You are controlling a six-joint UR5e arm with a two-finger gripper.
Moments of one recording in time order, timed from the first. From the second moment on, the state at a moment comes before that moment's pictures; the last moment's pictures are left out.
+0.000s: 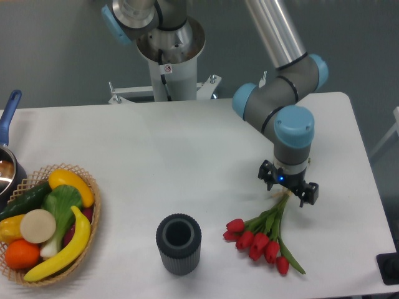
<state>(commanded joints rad) 2.66 -2.14 -1.69 -0.73 1.60 1.28</state>
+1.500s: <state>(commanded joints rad) 2.66 -2.10 -1.64 -0.74 1.60 1.25</state>
